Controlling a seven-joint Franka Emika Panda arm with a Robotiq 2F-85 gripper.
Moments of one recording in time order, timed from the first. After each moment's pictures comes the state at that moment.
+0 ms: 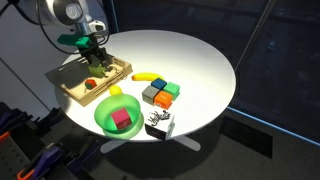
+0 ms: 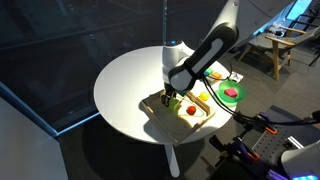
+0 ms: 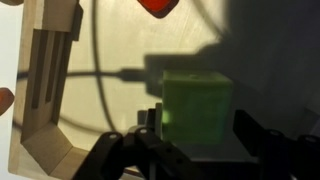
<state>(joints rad) 0.20 0.61 0.06 -2.04 -0.11 2.60 0.10</state>
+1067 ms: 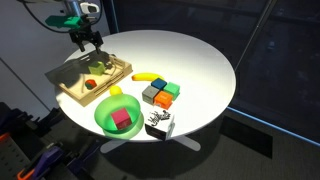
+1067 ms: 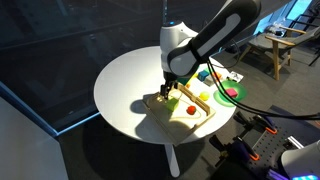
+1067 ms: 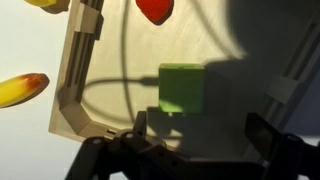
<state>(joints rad) 0.21 0.45 0.07 -2.06 -0.11 2.45 0.09</state>
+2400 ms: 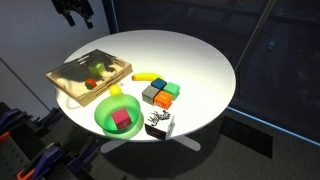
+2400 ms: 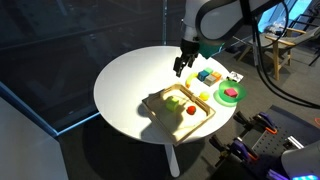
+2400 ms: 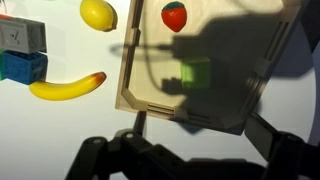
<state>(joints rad) 0.14 0.05 0.07 -2.28 -0.06 2.41 0.09</state>
